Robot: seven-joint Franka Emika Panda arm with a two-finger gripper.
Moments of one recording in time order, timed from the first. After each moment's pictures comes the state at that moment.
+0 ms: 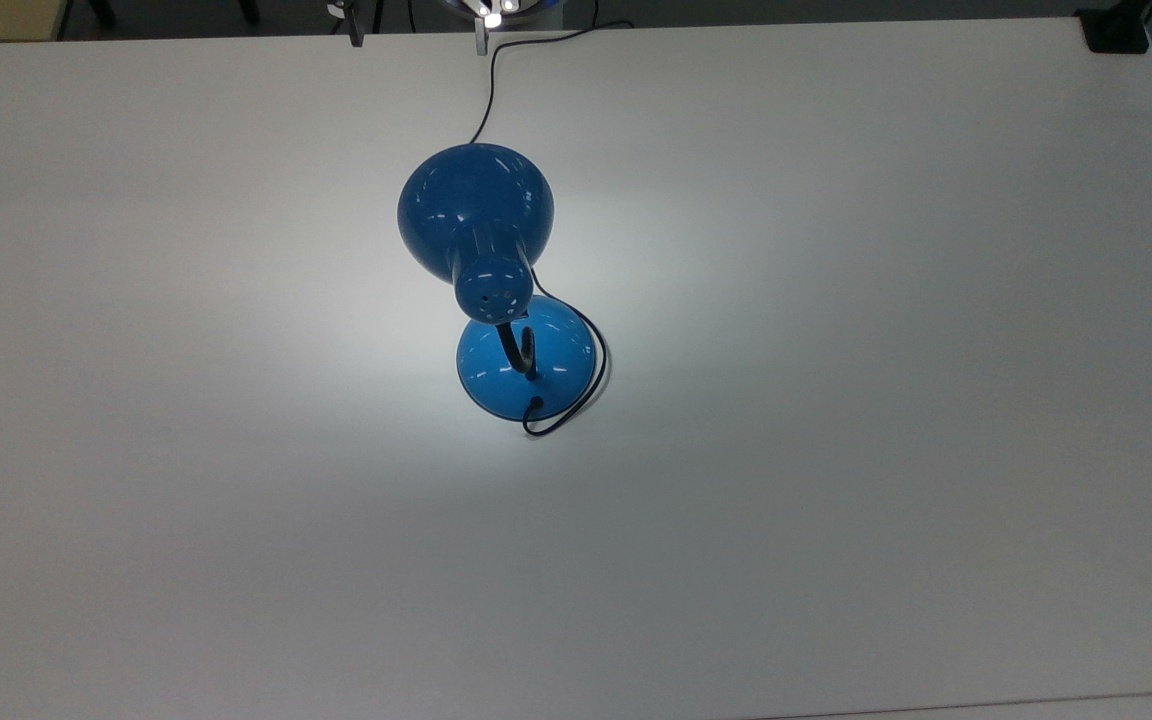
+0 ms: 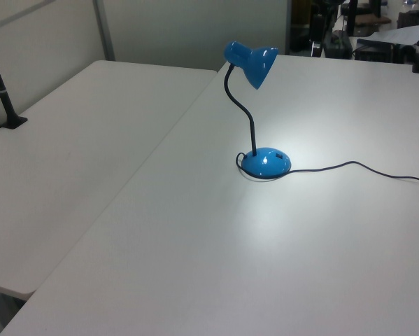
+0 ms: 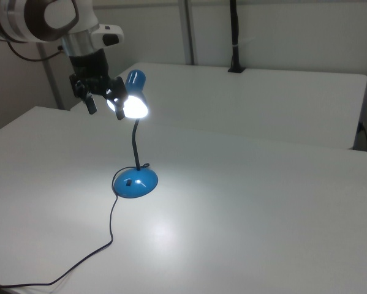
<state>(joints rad) 0.00 -0.04 0.01 -1.67 -0.03 1.68 0.03</state>
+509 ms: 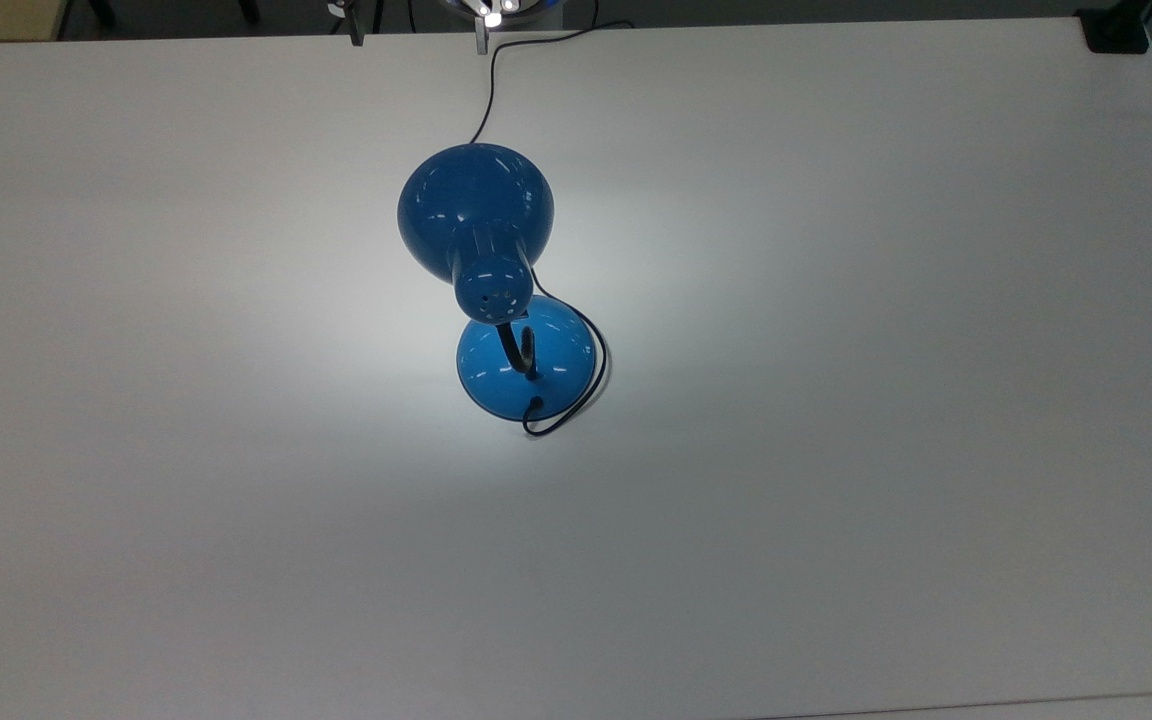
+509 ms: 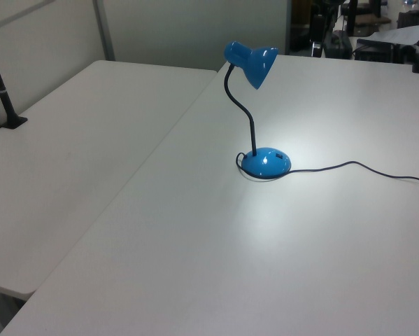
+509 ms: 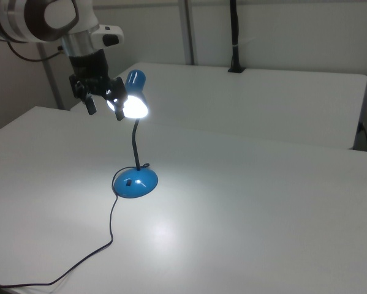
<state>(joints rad) 0.00 -0.04 0.01 -1.67 -0.03 1.67 0.03</state>
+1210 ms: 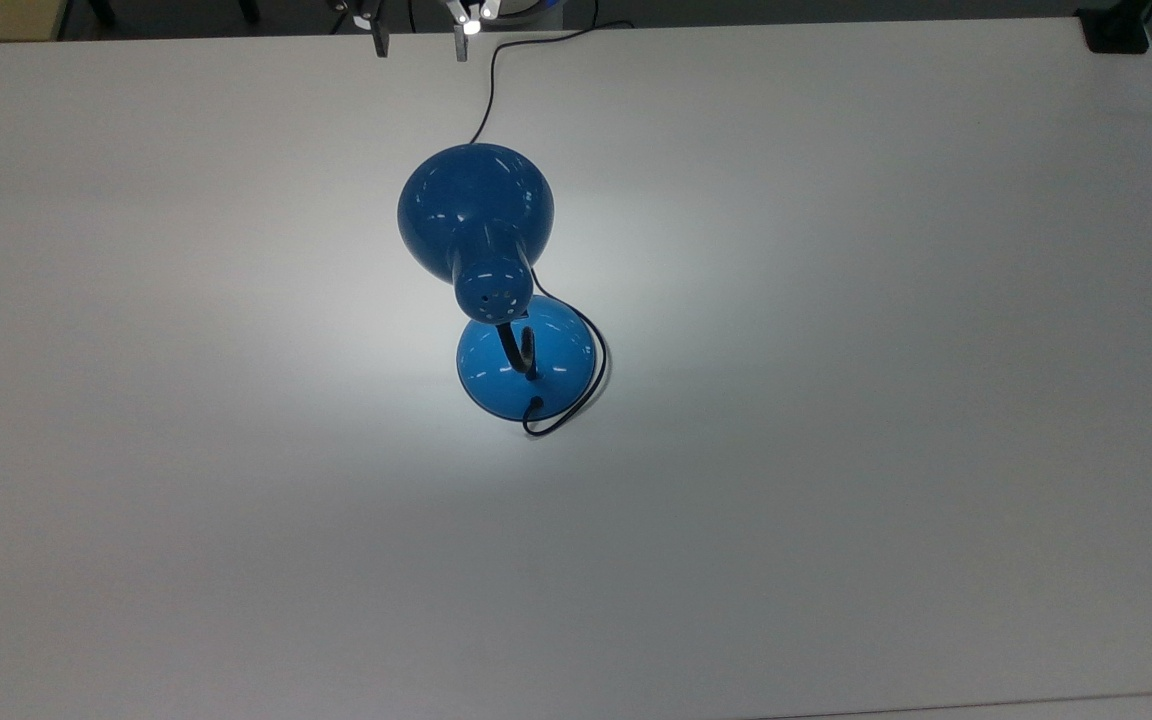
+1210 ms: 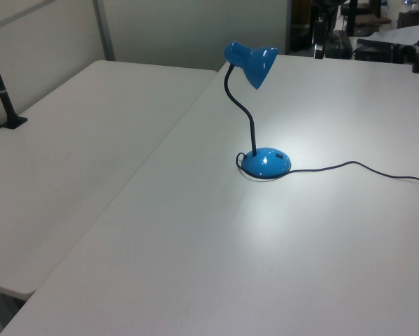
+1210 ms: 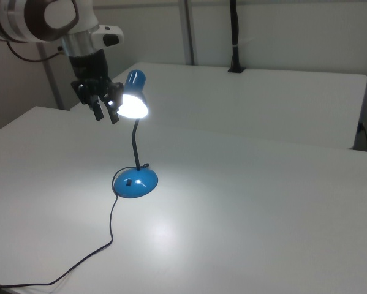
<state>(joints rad) 0.00 -0.04 0.01 -1.67 -0.03 1.67 0.00</state>
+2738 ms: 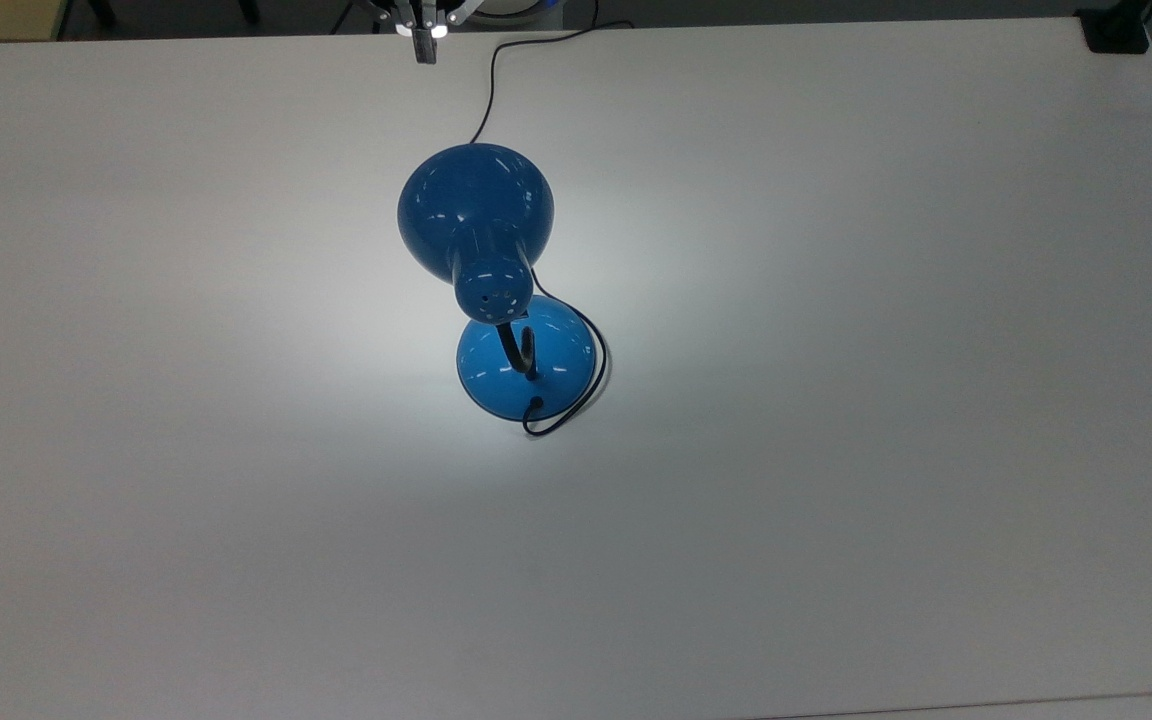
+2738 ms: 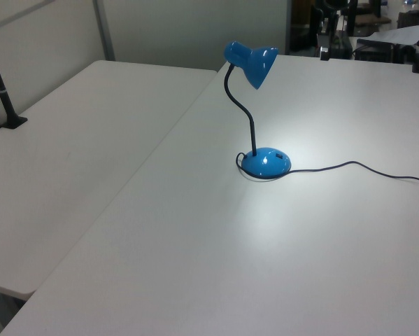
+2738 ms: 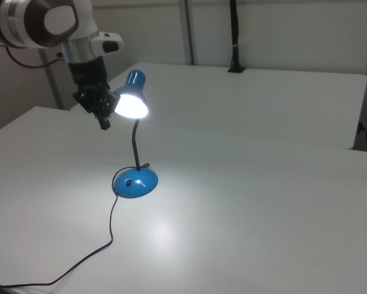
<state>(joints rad) 0.00 -0.06 0.01 -1.72 -0.03 1.67 -0.02</state>
